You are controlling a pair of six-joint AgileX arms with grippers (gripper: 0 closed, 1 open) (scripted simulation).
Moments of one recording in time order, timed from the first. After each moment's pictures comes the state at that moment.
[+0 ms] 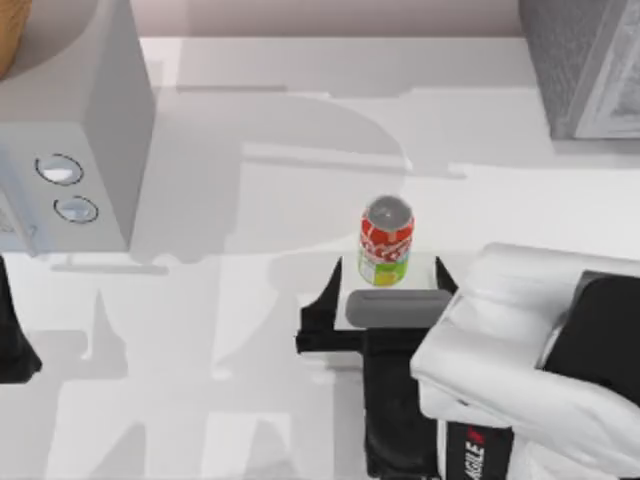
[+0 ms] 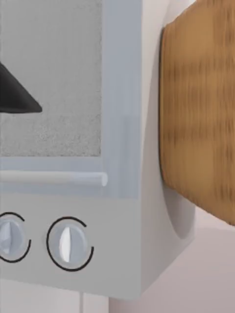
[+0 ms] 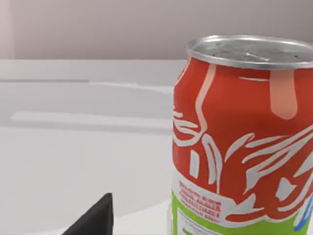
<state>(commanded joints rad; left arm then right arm) 0.00 0.00 0.00 0.00 0.00 0.00 0.97 2.48 0.77 1.70 1.02 0.01</state>
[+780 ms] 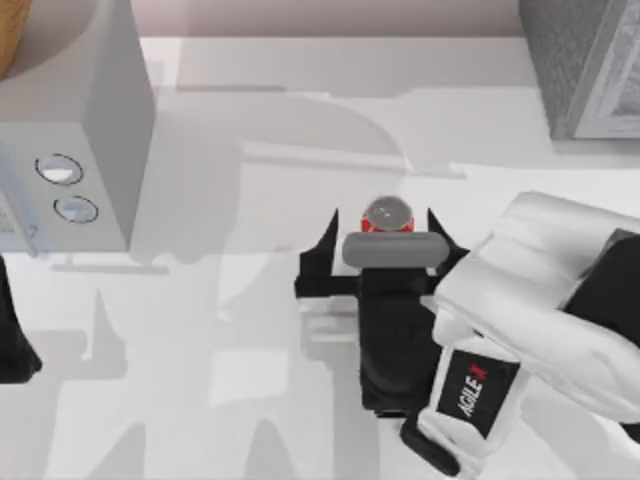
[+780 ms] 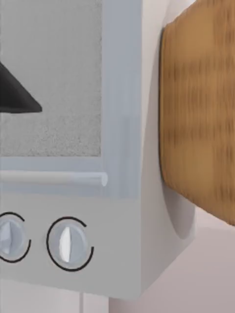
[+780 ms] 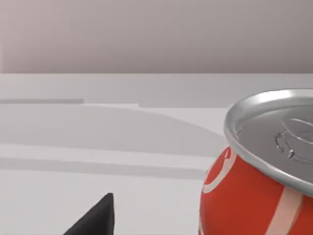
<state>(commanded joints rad) 0.00 0.00 0.00 0.00 0.00 0.00 0.84 2.50 0.92 1.58 0.88 0.01</state>
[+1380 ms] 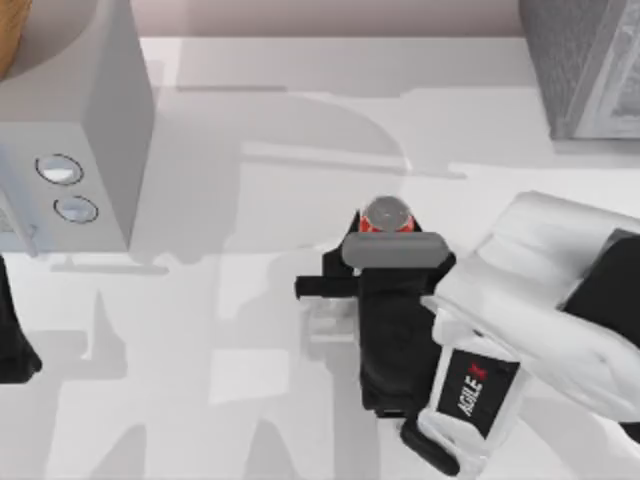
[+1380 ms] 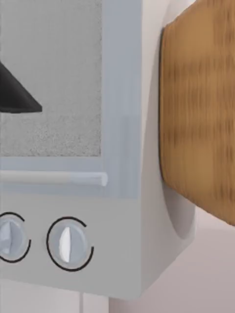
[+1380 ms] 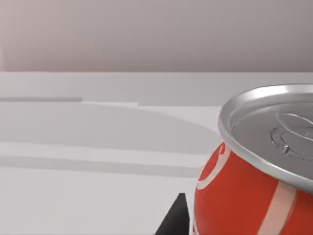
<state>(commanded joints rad) 0.00 0.00 0.00 0.00 0.00 0.00 0.84 2.50 0.92 1.58 0.88 0.01</state>
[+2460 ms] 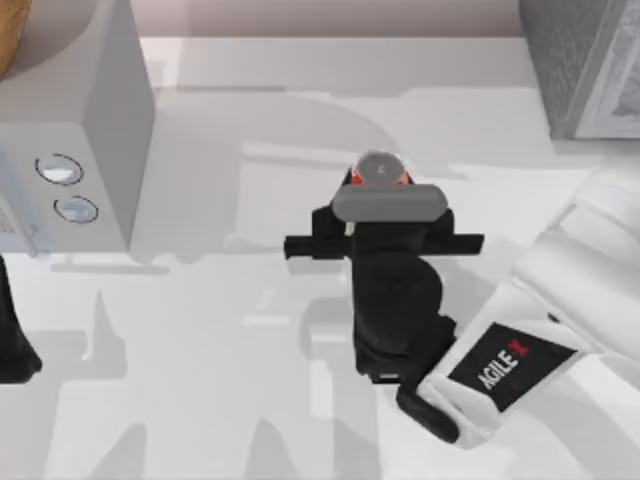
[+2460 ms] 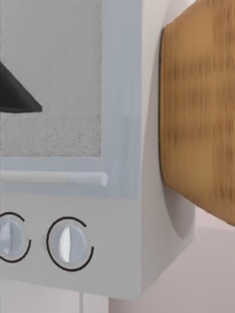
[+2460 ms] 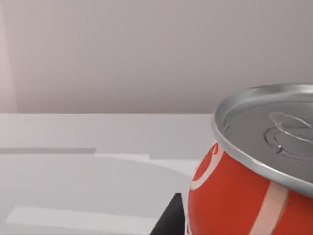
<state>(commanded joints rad) 0.00 0.00 0.00 0.00 0.00 0.00 0.85 2.30 0.91 1.39 0.87 0.01</state>
